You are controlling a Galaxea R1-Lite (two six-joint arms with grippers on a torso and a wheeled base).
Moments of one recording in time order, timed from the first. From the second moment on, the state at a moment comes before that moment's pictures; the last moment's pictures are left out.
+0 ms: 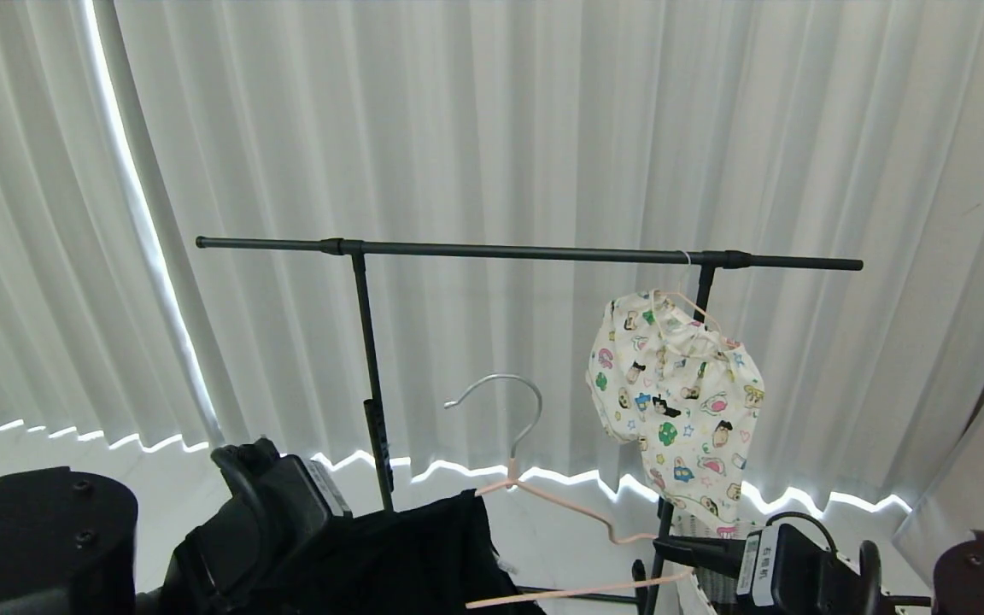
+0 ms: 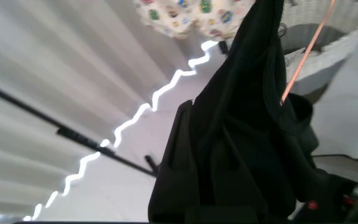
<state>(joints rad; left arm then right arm) -0.77 1.29 -0.33 -0.54 0.11 0.34 1.11 1.53 -0.25 -0.93 -0.04 -0.03</state>
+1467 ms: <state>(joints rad) -0.71 1.32 -0.46 -0.65 0.14 0.34 1.06 1.83 -0.52 -0.93 -0.18 0.30</state>
